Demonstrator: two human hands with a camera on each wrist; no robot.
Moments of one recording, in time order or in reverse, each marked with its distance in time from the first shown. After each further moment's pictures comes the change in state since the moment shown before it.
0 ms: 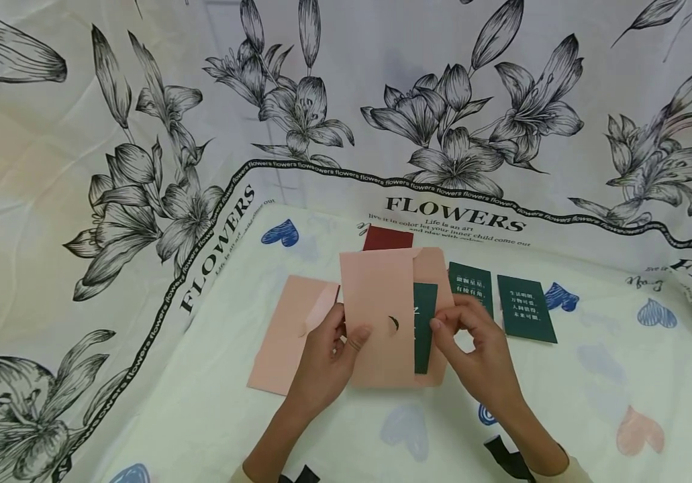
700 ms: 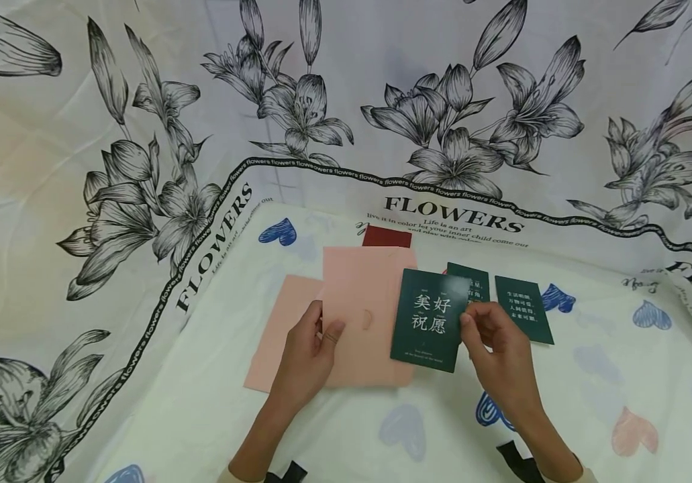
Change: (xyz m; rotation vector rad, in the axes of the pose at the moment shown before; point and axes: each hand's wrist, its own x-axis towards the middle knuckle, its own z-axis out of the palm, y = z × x) left_hand 0.002 -0.015 -0.021 0.110 0.092 -0.058; right_hand -0.006 0.008 -0.018 -0.093 0.087 0.157
